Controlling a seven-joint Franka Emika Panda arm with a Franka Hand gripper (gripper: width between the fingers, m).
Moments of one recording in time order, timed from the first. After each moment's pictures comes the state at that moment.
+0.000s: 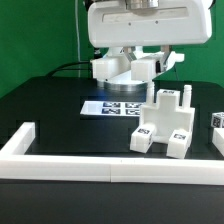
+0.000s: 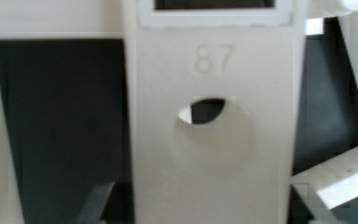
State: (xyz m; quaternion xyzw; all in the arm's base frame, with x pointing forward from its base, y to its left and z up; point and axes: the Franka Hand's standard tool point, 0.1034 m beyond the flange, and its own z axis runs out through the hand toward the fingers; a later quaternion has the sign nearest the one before) arm 0.542 0.007 0.140 -0.98 0.21 0.01 0.05
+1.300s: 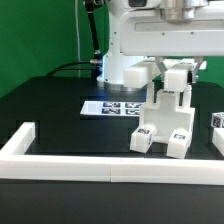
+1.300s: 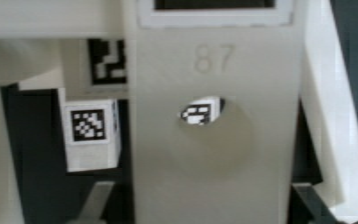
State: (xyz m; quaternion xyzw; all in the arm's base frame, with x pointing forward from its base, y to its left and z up) arm 0.546 0.074 0.125 -0.98 0.17 0.02 0.04
